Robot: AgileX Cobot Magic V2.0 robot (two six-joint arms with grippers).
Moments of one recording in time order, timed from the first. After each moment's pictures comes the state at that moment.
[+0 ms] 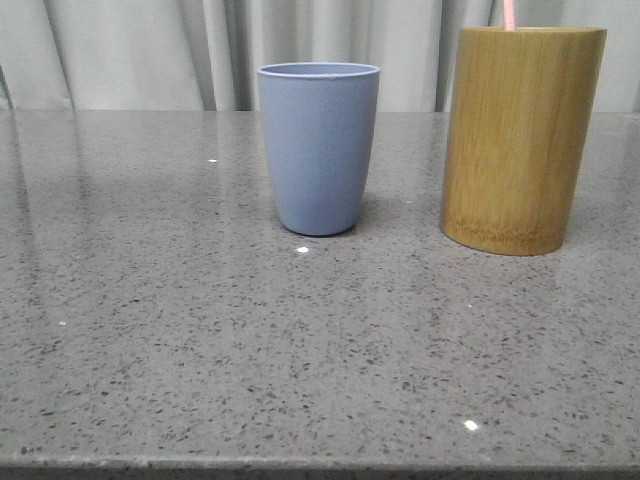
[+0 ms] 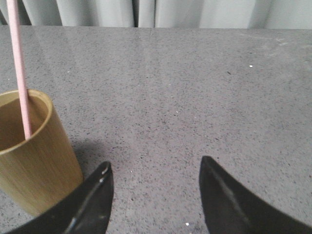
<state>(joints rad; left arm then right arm) -0.34 1.36 -1.80 -0.02 1.20 -0.03 0.10 0.59 -0.68 -0.06 0.54 0.16</state>
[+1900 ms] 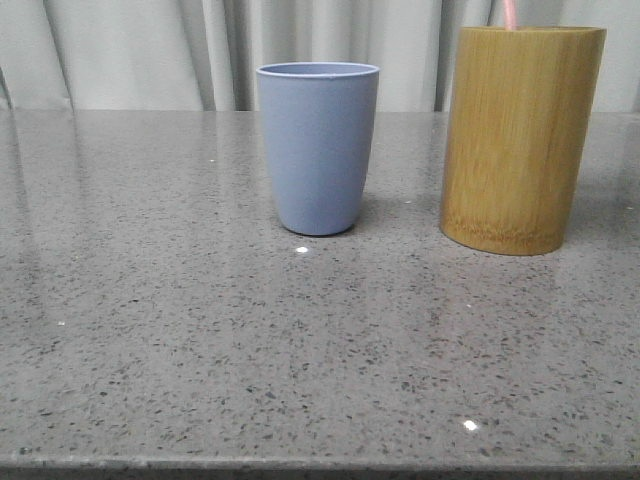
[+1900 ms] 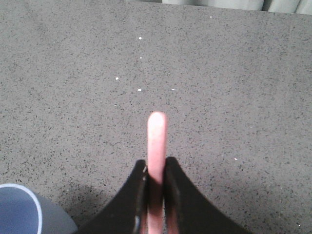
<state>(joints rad) -0.25 0.79 -0.98 0.00 0.86 -0.06 0.36 1.37 -1.24 0.07 0.51 0.16</state>
